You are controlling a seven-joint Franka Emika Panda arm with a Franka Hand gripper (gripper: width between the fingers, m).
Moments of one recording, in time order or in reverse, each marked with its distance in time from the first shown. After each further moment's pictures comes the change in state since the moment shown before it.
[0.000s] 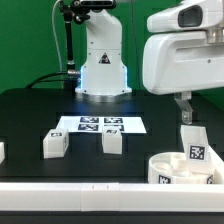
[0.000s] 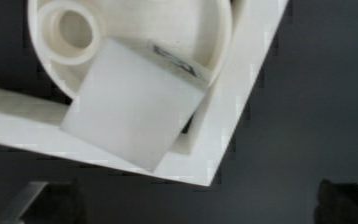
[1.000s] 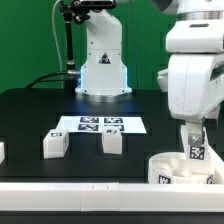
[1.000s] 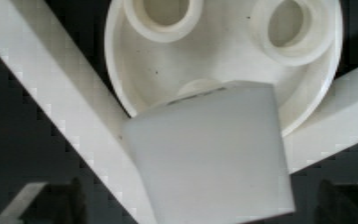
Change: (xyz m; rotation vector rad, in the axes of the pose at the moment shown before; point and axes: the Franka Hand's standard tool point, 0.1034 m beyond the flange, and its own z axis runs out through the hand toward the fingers) arm -0.010 0.011 0.028 -0.032 -0.043 -0.706
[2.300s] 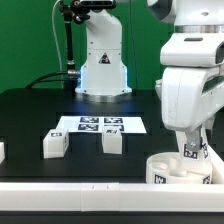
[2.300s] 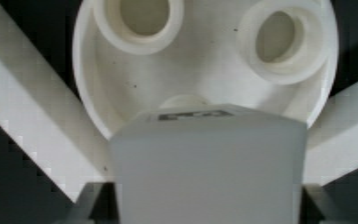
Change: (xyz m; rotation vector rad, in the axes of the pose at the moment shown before) arm -0.006 -0.003 0.013 0.017 -0.013 0.065
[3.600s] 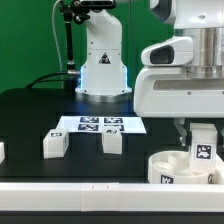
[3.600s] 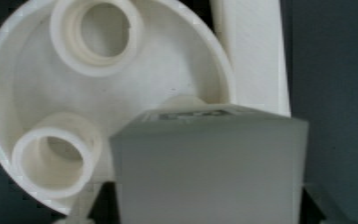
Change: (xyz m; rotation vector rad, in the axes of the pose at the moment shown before) arm 0.004 -0.008 0.002 0.052 0.001 1.238
